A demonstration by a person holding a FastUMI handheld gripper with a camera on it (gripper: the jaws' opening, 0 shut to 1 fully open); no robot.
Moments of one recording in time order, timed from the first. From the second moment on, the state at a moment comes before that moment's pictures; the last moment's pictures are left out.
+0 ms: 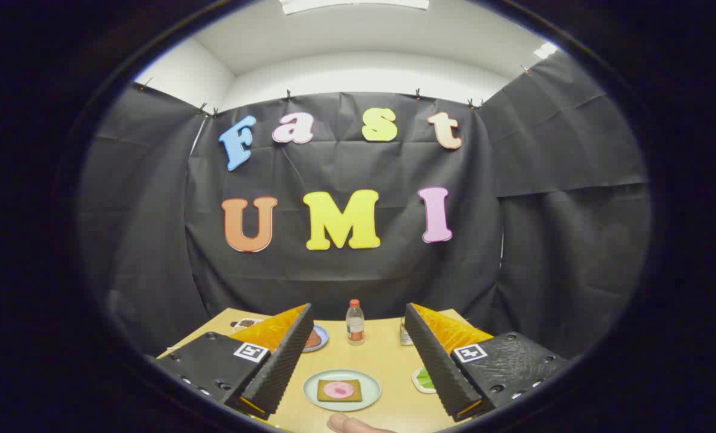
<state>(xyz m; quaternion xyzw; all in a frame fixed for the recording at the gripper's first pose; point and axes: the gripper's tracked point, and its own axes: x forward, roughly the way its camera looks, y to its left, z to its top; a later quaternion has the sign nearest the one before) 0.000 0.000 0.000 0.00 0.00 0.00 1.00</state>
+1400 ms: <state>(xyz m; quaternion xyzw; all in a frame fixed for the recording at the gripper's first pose) 0.135 -0.243 -0.090 -0.01 0.07 0.00 1.00</state>
